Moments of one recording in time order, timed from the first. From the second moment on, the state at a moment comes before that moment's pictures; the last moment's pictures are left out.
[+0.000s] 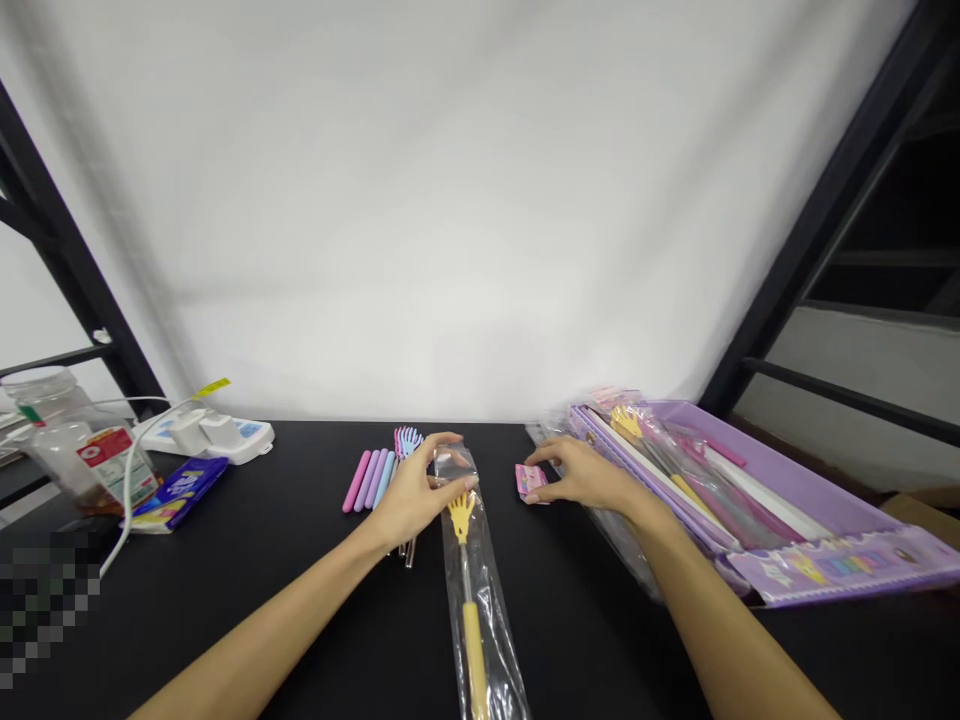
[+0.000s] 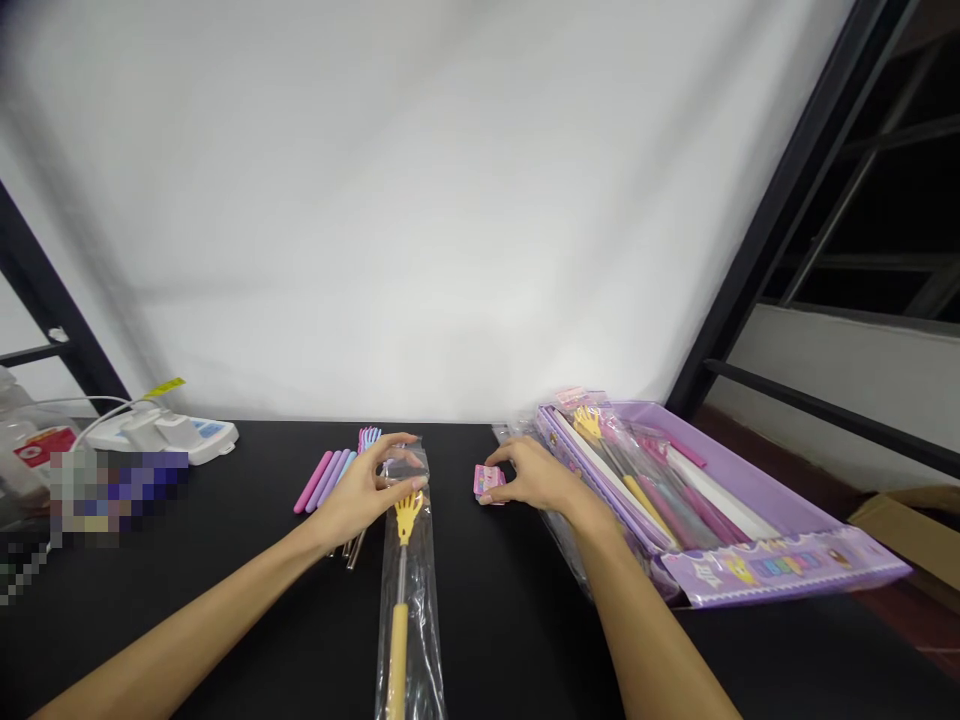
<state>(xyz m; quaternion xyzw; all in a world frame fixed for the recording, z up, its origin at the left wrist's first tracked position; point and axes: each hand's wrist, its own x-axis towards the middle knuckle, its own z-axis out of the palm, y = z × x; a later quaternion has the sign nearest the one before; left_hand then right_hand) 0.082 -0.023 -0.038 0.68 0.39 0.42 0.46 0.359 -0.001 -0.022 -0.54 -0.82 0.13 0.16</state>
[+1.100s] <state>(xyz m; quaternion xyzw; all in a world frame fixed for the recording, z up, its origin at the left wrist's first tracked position) 0.084 -0.036 -0.033 0.73 0.28 0.37 0.50 0.286 -0.020 -0.015 -0.39 -0.67 0.37 0.51</state>
